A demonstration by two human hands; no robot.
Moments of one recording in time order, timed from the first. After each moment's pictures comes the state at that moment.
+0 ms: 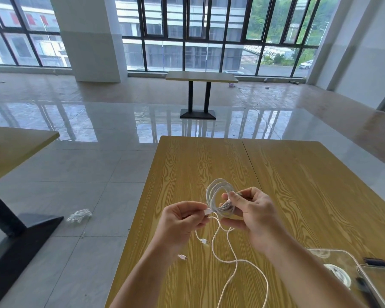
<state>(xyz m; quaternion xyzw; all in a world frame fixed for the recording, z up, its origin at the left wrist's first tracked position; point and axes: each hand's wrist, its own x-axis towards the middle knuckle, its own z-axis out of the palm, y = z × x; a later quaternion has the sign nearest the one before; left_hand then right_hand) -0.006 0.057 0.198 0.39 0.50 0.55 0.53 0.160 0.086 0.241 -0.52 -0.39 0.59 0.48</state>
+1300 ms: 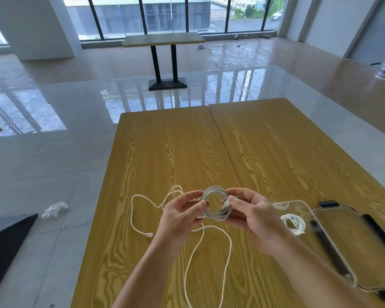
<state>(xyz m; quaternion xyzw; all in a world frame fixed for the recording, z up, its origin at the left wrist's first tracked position) 0.108 0.068 0.158 0.38 0.51 0.47 0.62 0.289 0.071 0.177 -0.51 -0.33 0.65 0.45</state>
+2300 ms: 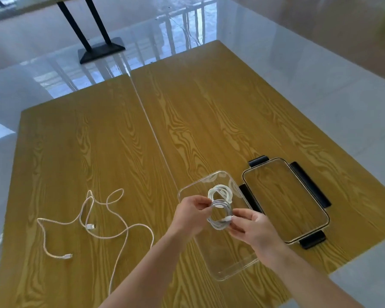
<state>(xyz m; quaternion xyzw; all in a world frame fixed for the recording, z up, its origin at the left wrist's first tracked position) 0.377 0.125 0.043 0.56 0.63 0.11 0.53 0.533 0.041 0.049 -0.67 -0.12 0.62 0.39</state>
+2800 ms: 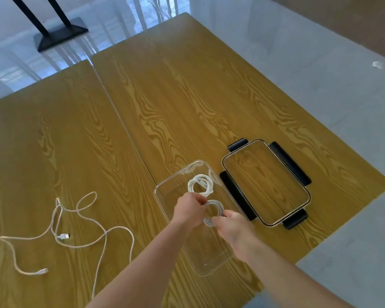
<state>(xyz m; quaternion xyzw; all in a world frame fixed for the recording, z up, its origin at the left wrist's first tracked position) 0.424 0.132 -0.012 0.64 0.62 -0.04 0.44 0.526 0.038 0.021 -0.75 -0.09 0.61 0.24</state>
